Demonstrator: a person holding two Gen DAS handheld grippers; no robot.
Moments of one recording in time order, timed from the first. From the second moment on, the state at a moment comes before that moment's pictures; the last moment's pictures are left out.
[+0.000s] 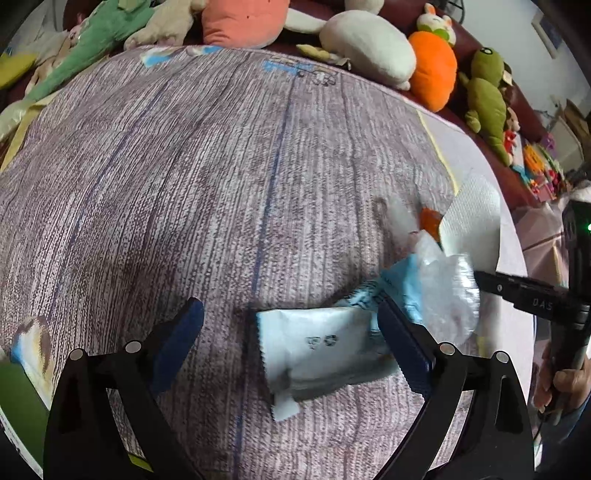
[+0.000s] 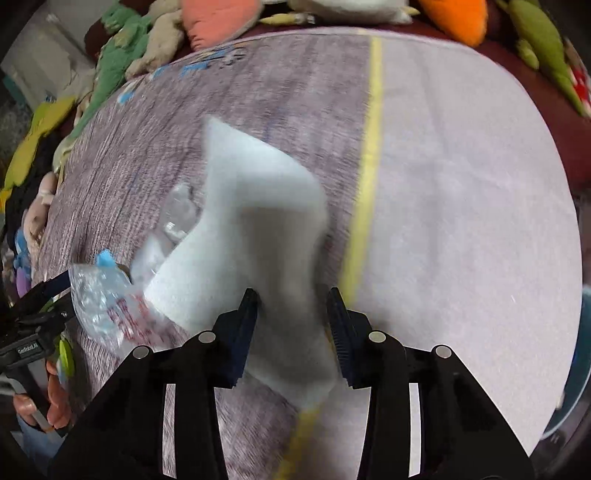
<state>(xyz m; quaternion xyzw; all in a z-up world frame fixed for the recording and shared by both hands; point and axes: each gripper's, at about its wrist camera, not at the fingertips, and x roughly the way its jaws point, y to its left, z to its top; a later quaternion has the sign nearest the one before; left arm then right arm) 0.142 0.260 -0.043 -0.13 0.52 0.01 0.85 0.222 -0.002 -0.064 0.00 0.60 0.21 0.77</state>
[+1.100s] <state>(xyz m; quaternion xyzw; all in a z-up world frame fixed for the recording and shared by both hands) 0.185 0.101 -0.052 0.00 0.55 -0.07 0.83 0.194 -0.141 -0.030 0.09 0.55 0.17 0.82</state>
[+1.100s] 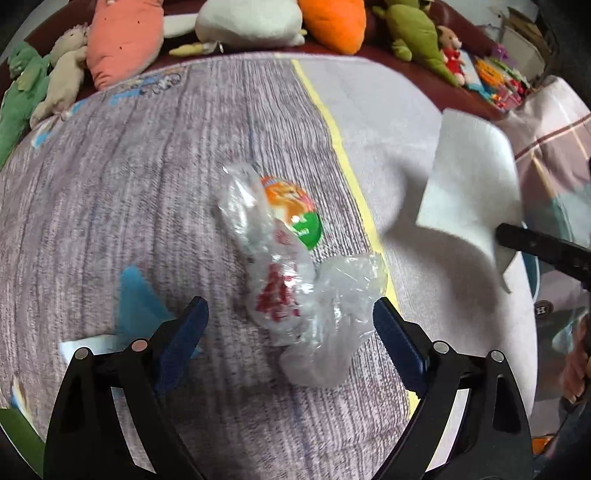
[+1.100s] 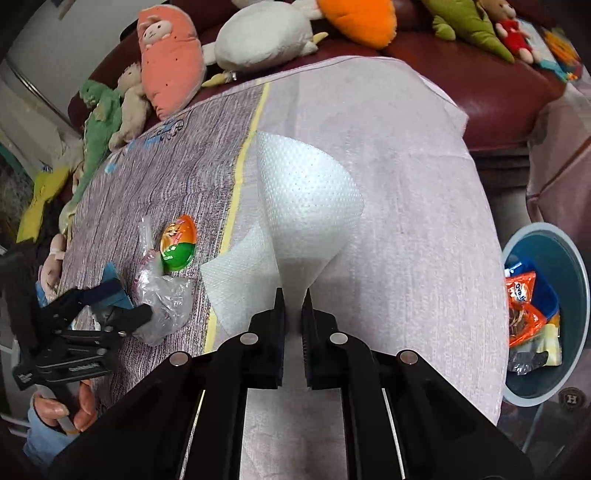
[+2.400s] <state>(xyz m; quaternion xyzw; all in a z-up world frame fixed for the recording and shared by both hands) 0.158 -0.207 -0.032 0.09 0.54 -0.27 0.79 0.099 -0.425 0.003 0.21 0.47 -0.01 0.86</state>
